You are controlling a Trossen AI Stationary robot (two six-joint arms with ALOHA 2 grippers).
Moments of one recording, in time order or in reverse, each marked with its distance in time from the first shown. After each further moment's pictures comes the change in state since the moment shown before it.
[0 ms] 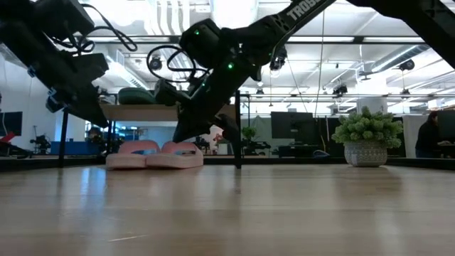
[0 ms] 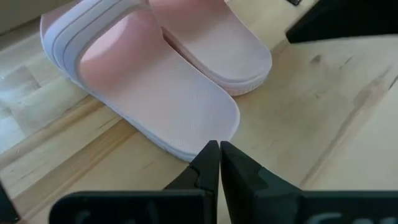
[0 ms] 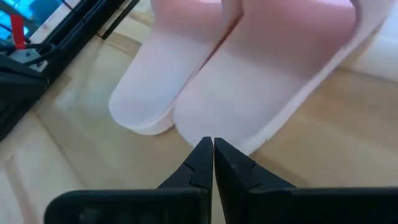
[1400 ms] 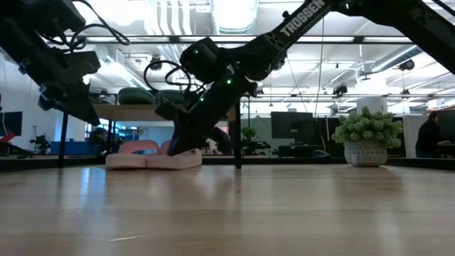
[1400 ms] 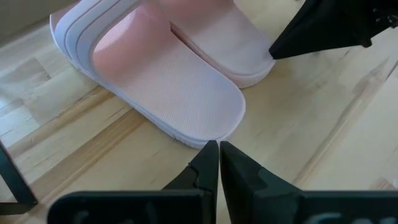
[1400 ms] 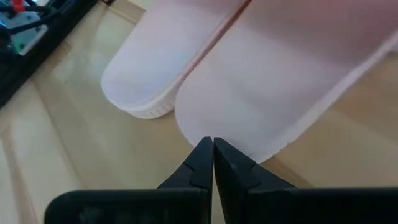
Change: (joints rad) left arm 0.000 -0.100 0.000 -0.105 0.021 0.000; right arm -0.054 0.065 0.010 0.069 -0.181 -0.105
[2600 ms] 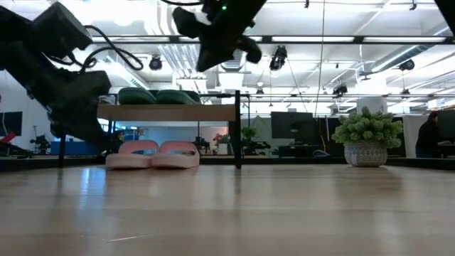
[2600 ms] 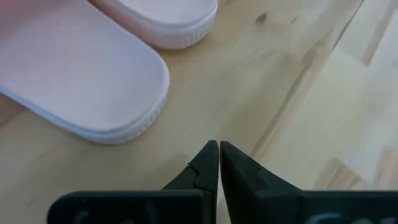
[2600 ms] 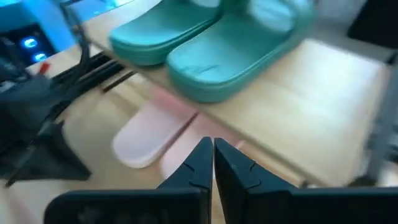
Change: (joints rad) left arm -0.046 0.198 -0.149 0.435 0.154 -0.006; right arm 0.169 -0.316 0.075 -0.389 0.532 -0.148
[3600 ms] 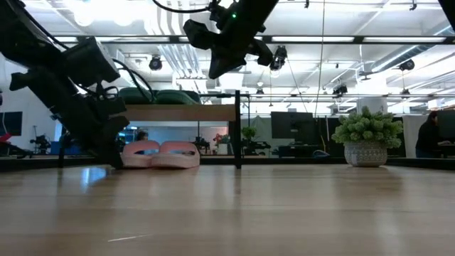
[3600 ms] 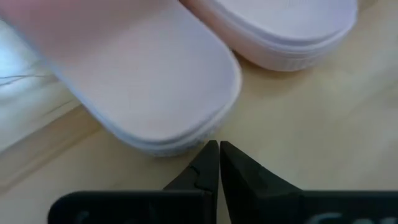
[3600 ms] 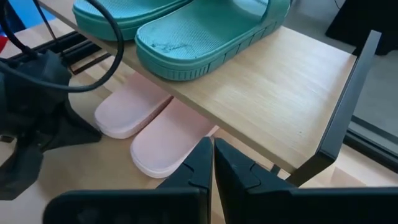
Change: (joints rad) left arm 0.154 0.371 0.006 0.236 -0.162 0.004; right arm -0.006 -0.043 -0.069 -0.065 0.050 -0.002
